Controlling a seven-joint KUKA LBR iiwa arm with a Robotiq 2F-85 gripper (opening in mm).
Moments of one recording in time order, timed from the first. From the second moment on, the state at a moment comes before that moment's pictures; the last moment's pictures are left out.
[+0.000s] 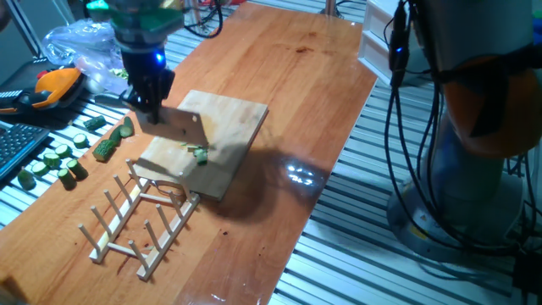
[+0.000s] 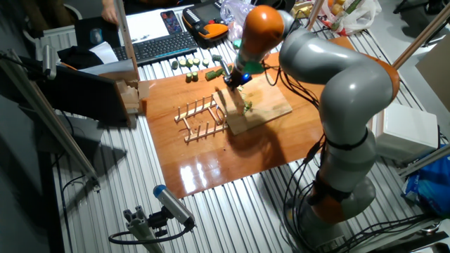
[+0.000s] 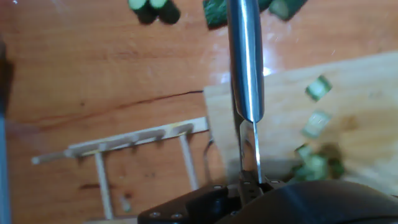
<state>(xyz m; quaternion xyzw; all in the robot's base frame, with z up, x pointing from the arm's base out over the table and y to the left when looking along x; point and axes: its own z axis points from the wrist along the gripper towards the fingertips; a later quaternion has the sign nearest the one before) 0.576 0.174 0.211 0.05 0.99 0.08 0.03</state>
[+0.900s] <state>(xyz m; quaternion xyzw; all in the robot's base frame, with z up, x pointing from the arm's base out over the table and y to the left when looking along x) 0.567 0.210 0.188 0.02 0.99 0.09 0.07</state>
